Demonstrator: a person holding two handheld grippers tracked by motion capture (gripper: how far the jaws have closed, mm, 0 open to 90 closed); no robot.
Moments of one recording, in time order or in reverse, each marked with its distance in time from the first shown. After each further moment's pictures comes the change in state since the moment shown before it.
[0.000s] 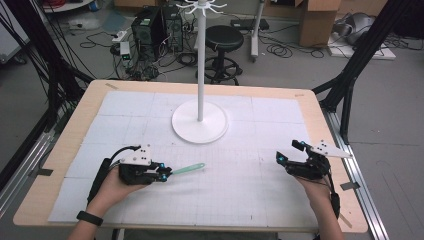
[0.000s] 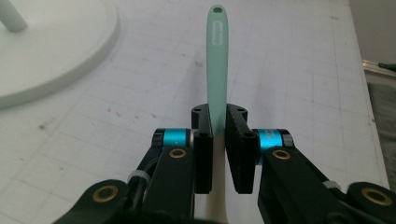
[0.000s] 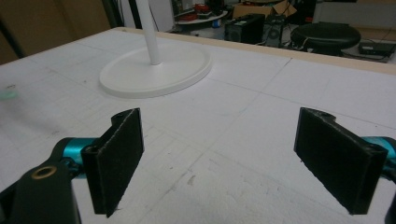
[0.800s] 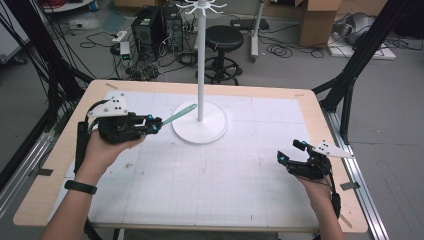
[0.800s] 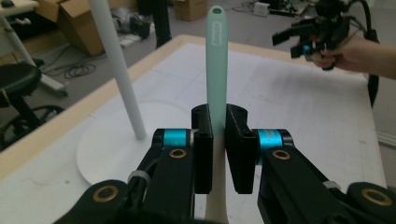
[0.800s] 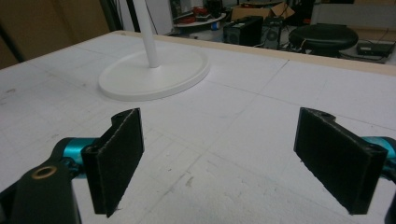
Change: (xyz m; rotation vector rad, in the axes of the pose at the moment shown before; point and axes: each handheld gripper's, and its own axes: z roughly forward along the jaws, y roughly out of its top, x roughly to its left) left arm 0.039 0.095 -0.073 -0.250 0.173 -0.033; right arm -0.002 0.001 -0.002 -0.010 -0.003 0.010
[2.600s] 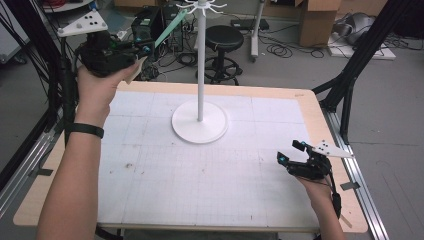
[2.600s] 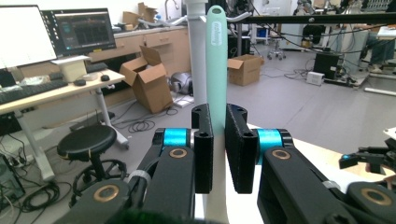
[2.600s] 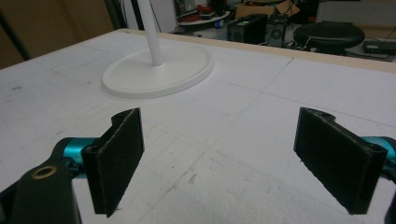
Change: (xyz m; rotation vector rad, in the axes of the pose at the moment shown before) left arm 0.045 0.124 -0.012 -0.216 0.222 -0.011; right arm -0.001 -0.001 0.000 0.007 0.017 0.000
